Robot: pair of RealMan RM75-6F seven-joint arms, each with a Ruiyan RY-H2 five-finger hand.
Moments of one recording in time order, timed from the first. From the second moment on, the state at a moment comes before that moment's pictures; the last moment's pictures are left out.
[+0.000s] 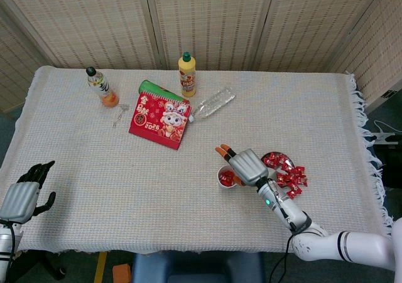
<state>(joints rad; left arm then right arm) -0.22 -1.15 -0.05 -1.50 1.40 1.29 -0.01 0.81 -1.41 0.10 -1.65 -1.04 0.91 -0.55</state>
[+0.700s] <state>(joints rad) -0.21 -1.16 -0.05 -1.51 1.40 1.30 0.02 0.66 -1.30 0.05 -1.62 -1.28 1.07 -0.33</state>
